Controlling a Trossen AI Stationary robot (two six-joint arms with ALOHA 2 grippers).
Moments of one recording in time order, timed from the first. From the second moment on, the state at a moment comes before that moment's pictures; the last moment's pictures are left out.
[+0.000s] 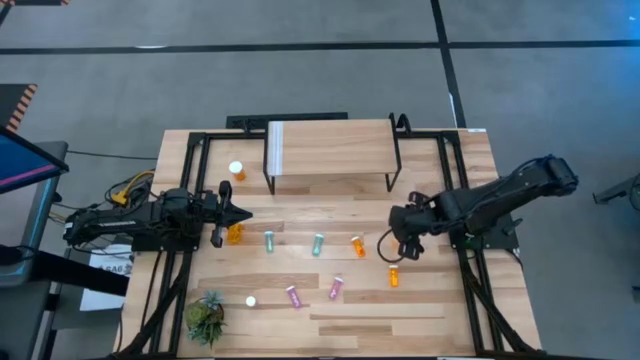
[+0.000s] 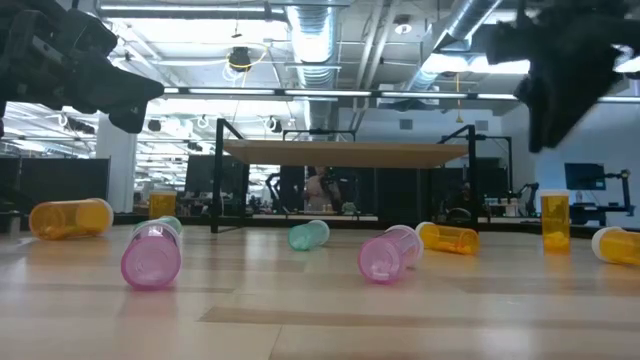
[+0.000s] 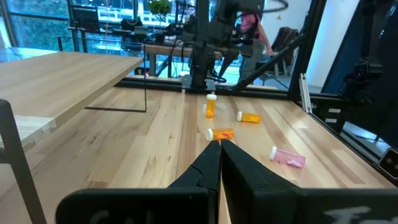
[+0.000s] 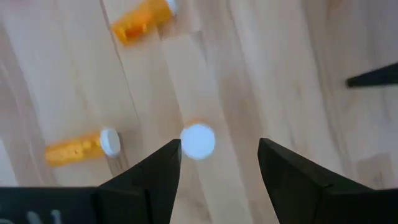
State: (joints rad) left arm 0.12 0.09 0.02 0.03 0.15 -0.09; right arm 0.28 1.22 0.88 -0.97 0.21 0.53
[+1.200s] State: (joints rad) left arm 0.12 0.08 0.02 0.03 0.15 -0.09; right arm 0.31 1.38 0.82 -0.87 0.22 0.52
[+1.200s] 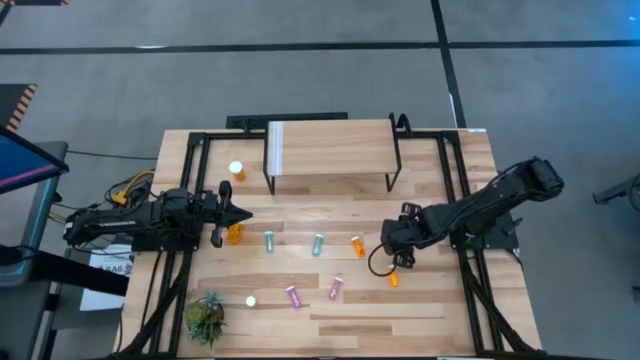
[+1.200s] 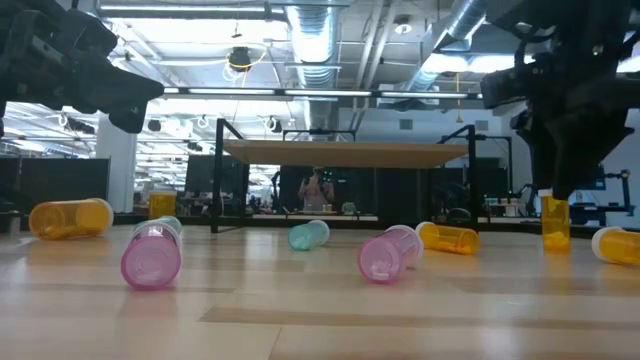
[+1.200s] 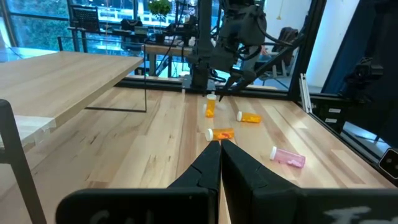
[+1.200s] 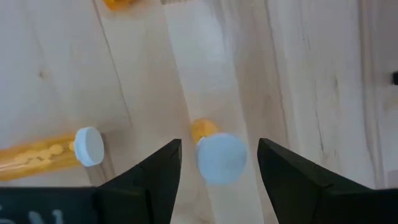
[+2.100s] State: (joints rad) left arm 0.12 0.09 0.02 0.03 0.15 -0.09; right arm 0.24 1.19 0.69 -0.78 0.13 0.51
